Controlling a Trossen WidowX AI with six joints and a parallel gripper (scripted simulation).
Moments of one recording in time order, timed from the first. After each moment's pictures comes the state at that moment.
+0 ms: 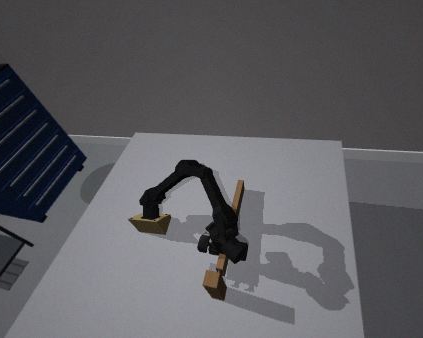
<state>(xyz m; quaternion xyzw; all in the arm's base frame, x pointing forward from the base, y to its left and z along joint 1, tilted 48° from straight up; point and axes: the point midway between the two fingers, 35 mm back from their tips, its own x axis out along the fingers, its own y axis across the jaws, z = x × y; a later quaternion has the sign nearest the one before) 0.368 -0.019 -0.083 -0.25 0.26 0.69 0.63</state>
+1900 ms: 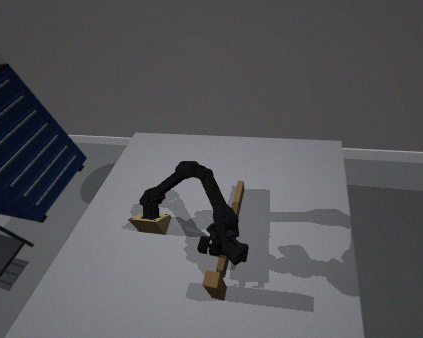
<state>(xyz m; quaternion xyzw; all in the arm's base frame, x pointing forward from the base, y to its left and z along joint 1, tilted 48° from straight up) 0.371 -0.023 -0.086 -0.26 0.26 0.69 0.62</state>
